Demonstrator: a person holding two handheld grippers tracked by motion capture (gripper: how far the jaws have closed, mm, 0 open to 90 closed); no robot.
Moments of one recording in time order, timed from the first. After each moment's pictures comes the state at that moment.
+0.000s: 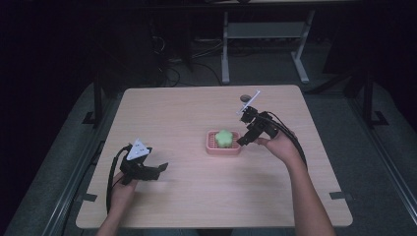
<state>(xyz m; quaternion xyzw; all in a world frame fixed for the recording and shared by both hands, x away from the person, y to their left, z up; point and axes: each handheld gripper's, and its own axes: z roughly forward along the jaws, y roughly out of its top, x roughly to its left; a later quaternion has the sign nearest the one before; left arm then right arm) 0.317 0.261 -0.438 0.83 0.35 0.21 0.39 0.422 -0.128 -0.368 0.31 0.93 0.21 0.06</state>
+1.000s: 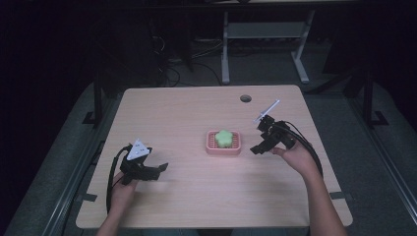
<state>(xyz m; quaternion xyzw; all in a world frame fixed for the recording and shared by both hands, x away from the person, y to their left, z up) 0.317 0.261 -0.438 0.83 0.35 0.21 0.39 0.394 -0.171 -0.377 0.33 0.92 0.22 0.05</state>
